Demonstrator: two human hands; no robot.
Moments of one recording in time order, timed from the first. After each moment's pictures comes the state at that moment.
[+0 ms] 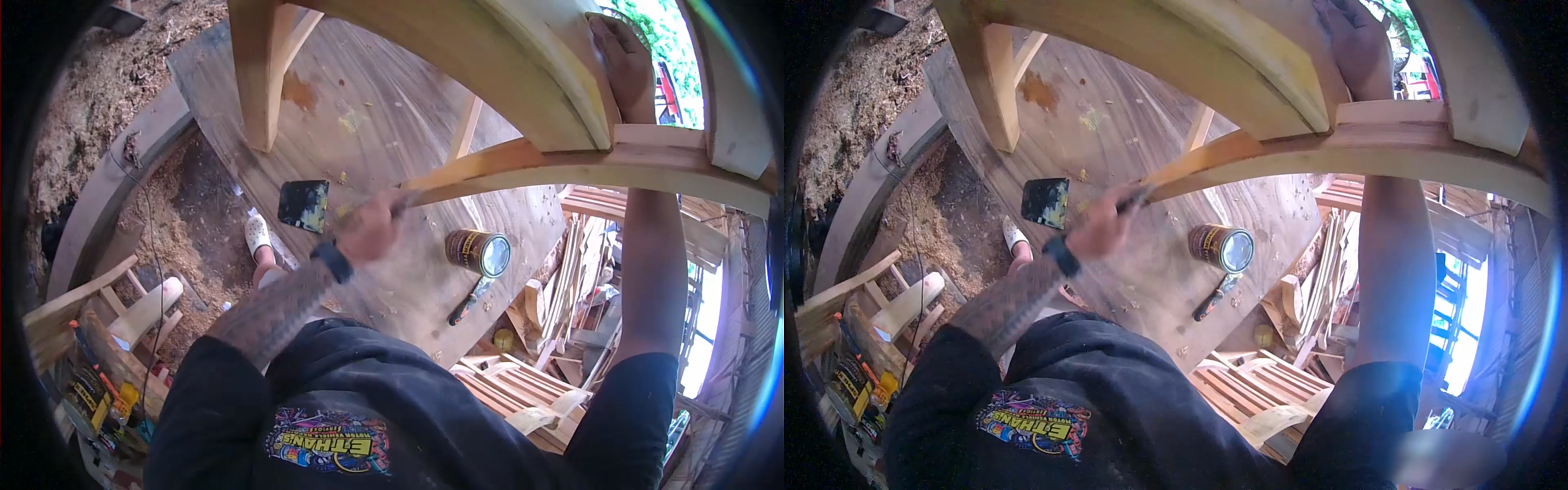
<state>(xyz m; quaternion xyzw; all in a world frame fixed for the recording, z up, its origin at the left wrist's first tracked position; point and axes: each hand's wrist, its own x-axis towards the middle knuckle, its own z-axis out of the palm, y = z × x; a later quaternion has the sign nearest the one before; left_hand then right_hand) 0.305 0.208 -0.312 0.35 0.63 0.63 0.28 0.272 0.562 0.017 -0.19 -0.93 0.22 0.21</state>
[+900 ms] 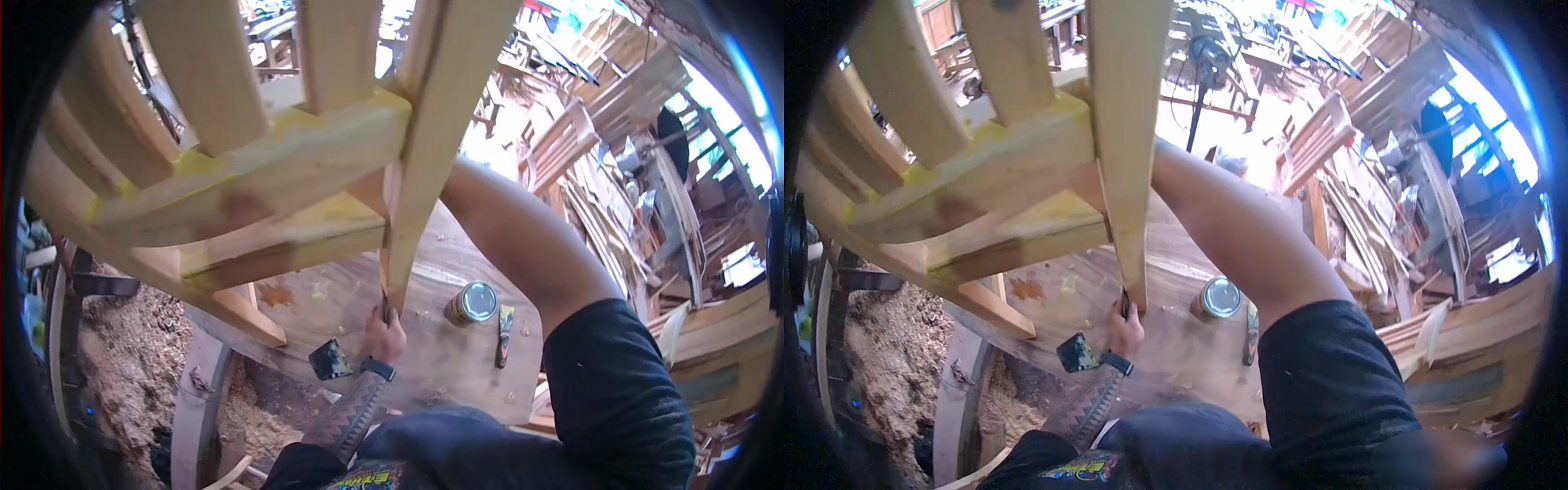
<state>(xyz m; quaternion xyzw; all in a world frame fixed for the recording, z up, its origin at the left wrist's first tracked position) 0.329 0.258 -0.302 0.41 0.73 0.51 0.19 0.272 0.538 0.012 -0.17 -0.94 0.17 0.26</state>
